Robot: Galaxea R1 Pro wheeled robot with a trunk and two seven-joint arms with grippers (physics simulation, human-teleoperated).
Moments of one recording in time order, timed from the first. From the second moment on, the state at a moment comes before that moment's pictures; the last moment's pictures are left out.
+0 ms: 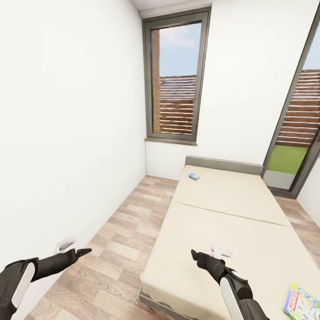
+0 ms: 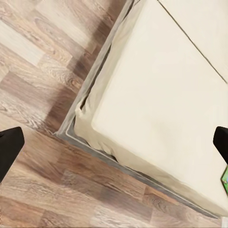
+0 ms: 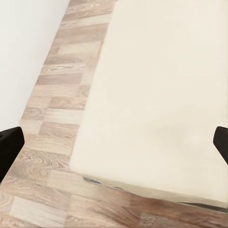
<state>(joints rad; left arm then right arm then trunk) -0.39 0.28 0.33 -0.97 0.26 0.83 -0.63 -0.20 0.08 -0.02 -1.28 -0.31 0.49 -0.06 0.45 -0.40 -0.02</state>
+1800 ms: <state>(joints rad) -0.39 0.29 0.33 -0.97 0.26 0.83 -0.63 -0.20 0.08 -0.02 -1.28 -0.30 0.48 -0.06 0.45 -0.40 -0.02</state>
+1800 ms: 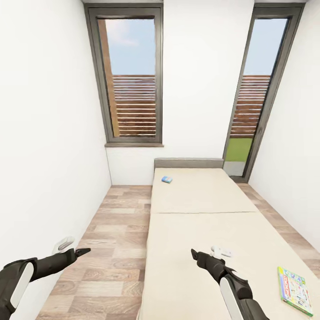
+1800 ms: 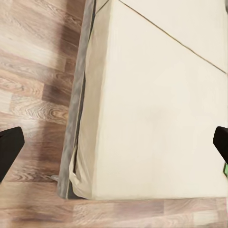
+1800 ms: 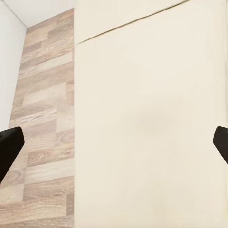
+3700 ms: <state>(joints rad) -0.39 0.30 0.33 -0.97 0.26 0.83 -0.63 -0.20 0.09 -0.02 -1.28 -0.31 0.48 -0.06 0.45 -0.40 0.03</state>
